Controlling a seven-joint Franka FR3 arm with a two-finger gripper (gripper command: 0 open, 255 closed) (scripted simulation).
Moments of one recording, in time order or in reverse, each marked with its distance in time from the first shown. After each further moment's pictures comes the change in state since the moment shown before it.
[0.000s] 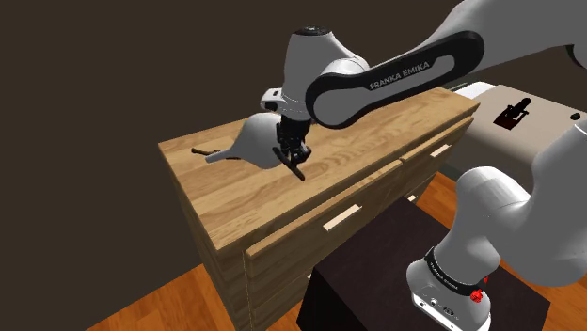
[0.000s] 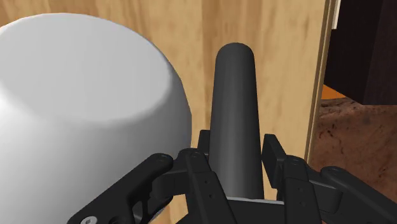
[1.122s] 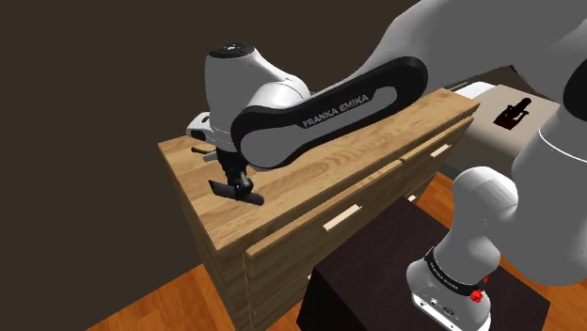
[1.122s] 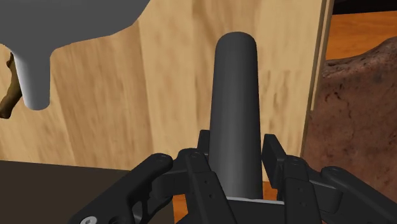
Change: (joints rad) arm 0.129 0.297 0.129 0.286 0.141 -0.009 0.169
